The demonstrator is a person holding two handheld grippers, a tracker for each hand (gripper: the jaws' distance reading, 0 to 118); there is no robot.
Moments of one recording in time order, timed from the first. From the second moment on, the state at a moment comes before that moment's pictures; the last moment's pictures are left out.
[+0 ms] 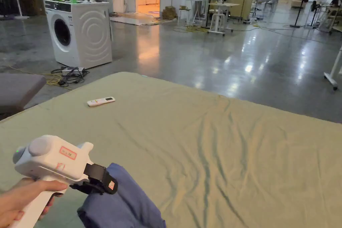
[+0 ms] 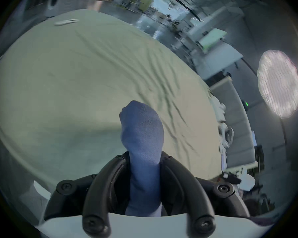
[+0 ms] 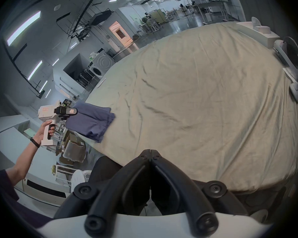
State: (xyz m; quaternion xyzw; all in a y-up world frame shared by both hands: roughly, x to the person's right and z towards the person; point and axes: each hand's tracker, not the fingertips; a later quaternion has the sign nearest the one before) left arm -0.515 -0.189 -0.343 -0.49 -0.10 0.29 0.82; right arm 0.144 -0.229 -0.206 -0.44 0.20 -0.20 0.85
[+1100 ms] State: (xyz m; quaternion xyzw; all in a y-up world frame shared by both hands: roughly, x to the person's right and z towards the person) left arm -0.217 -0.017 -0.162 -0.05 -0.07 -0.07 0.99; right arm 0.131 -0.049 -0.145 -0.07 0.02 -0.01 1.00
